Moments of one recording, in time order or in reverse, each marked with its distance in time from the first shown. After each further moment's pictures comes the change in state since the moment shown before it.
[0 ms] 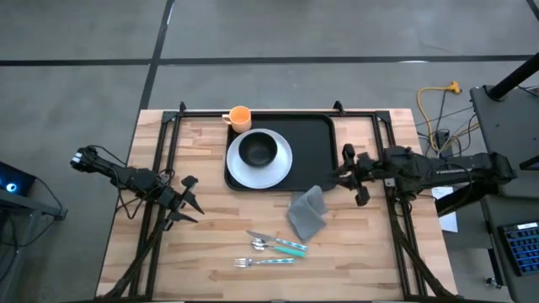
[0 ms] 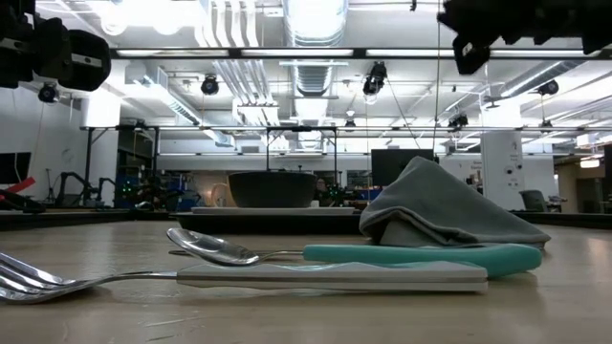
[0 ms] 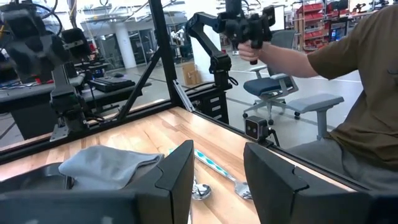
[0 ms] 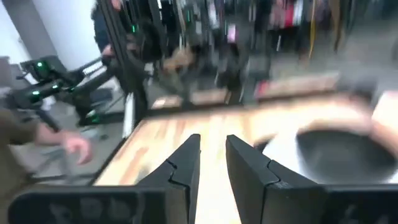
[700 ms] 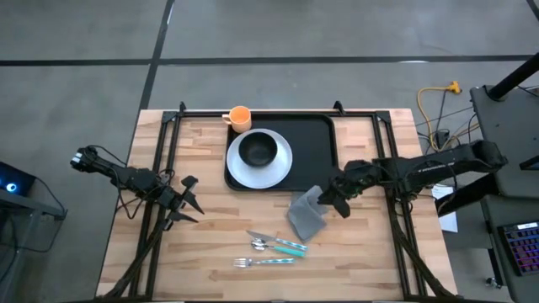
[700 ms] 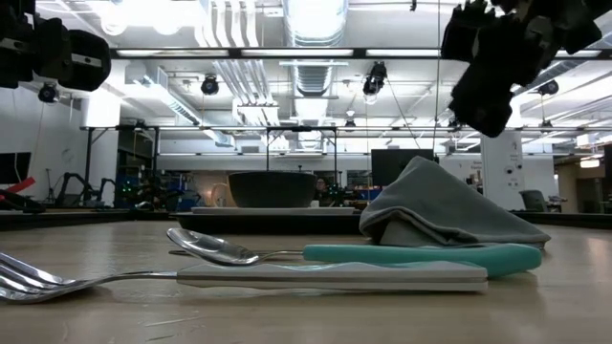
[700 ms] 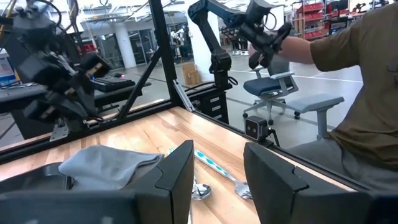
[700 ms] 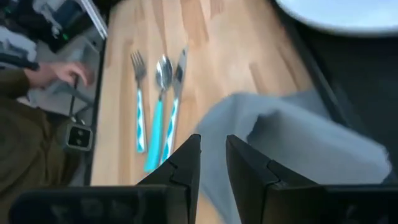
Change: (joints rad) left arm 0.000 0.000 0.000 0.000 0.000 0.000; right arm 0.104 0.354 0.156 -0.378 -0.019 0.407
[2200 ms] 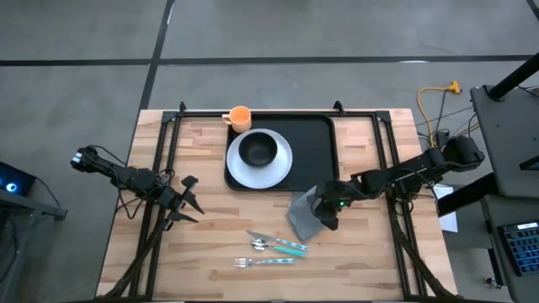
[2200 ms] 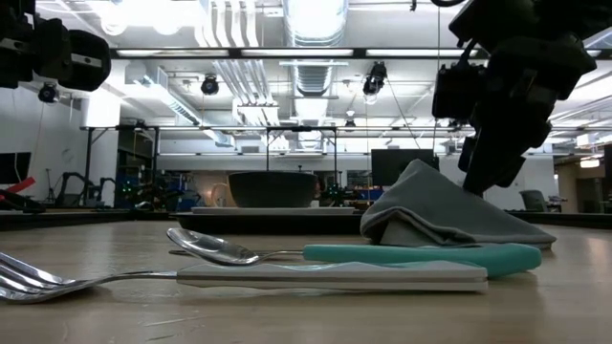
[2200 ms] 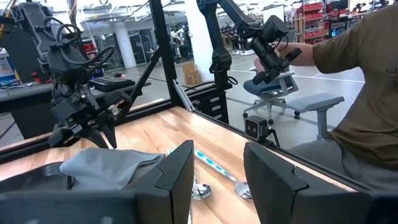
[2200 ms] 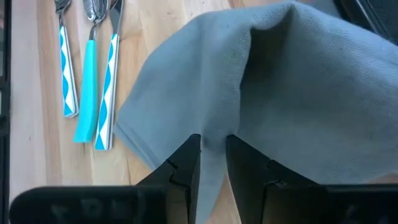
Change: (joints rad) left arm 0.000 0.000 0.000 0.000 0.000 0.000; right arm 0.089 0.326 0.000 0.064 0.078 0.032
